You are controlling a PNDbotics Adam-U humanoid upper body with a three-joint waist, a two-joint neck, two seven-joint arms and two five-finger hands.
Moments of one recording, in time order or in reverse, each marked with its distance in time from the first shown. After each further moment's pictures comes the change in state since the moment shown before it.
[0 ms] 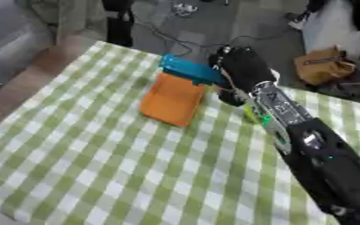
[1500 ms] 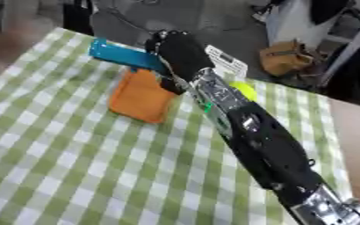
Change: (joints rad) left arm -0.064 -0.054 -0.042 0.000 0.007 0.045 -0.057; right arm -0.057 0.025 0.026 -0.049 -0.010 -0.064 -0.021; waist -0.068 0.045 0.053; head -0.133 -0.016
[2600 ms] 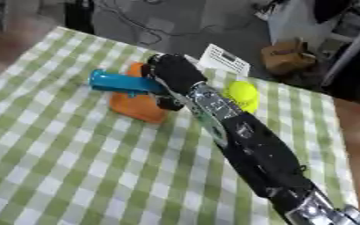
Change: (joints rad) left arm -0.002 -0.005 0.000 0.000 0.000 -0.001 -0.002; right arm 0.009 0.024 -0.011 0.125 -0.039 -0.086 0.046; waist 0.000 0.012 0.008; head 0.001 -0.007
